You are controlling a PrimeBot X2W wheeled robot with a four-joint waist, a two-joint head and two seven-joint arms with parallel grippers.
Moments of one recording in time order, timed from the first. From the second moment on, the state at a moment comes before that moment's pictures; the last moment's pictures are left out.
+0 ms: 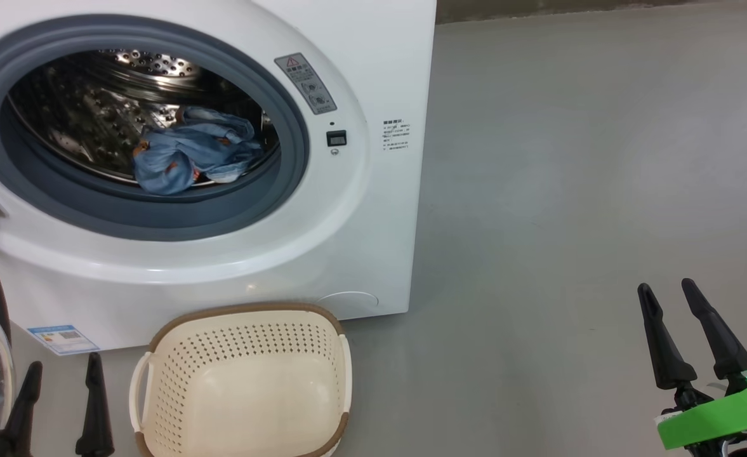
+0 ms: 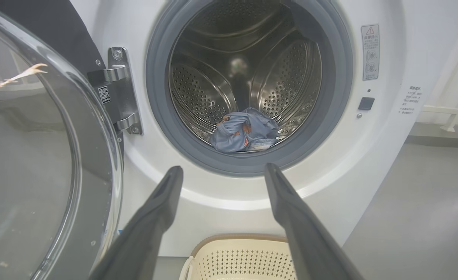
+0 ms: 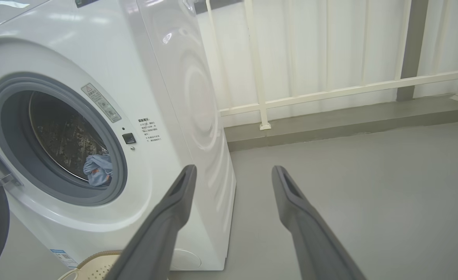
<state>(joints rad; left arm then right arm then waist) 0.00 0.21 0.09 0.23 -0.34 -0.07 -0.26 0.01 -0.32 0.10 0.08 0.57 0.13 -0.25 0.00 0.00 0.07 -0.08</state>
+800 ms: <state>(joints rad) 0.05 0.18 0.12 0.17 -0.30 -0.09 -0.26 0.01 -0.33 0.09 0.07 0.57 0.13 -0.25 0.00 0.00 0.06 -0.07</state>
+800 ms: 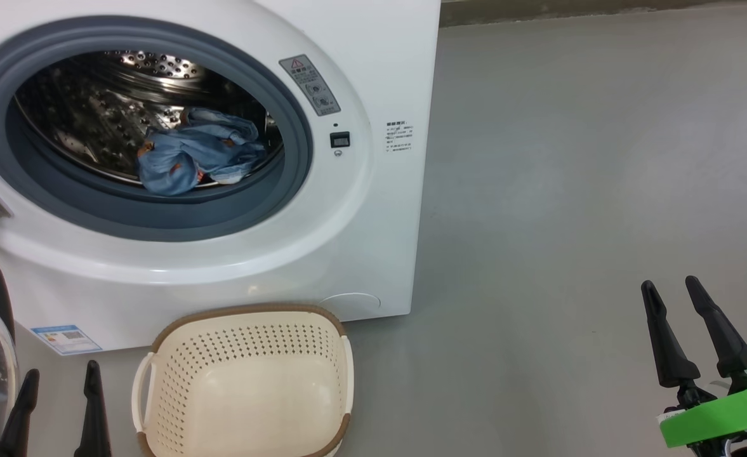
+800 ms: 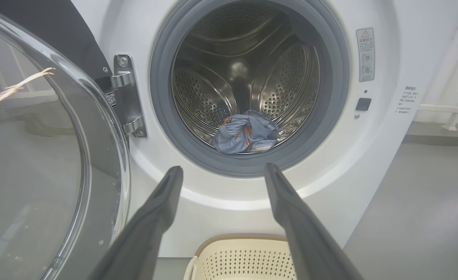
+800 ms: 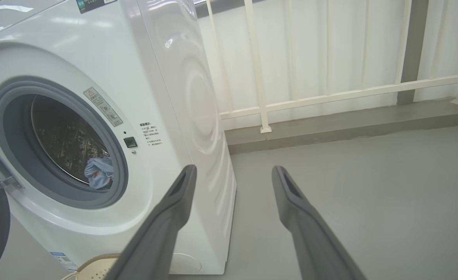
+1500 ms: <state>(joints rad) 0.05 0.18 0.12 0.17 -0.30 -0.10 -0.26 0.03 -0.33 0.09 0.07 0.57 0.13 -0.25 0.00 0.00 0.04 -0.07</state>
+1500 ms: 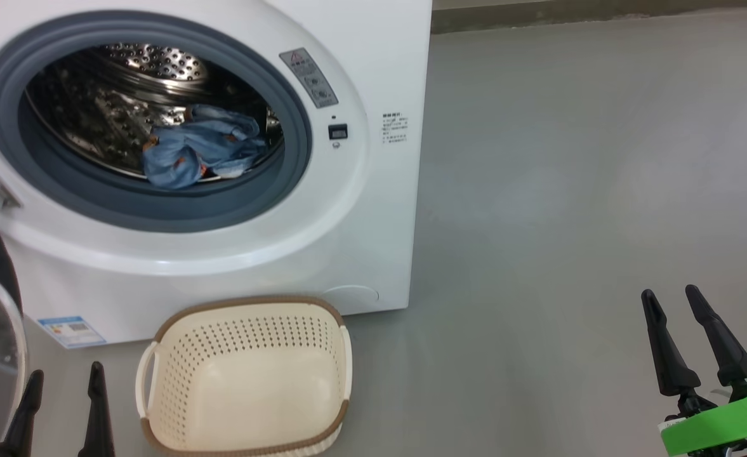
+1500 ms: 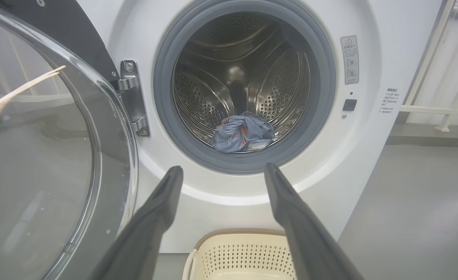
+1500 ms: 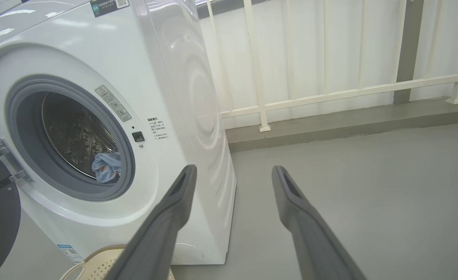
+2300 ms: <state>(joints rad) 0.07 0.18 0.11 0.16 -0.30 -0.10 -0.26 0.04 -0.33 0.09 0.06 0.57 0.13 -0.25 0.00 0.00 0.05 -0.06</state>
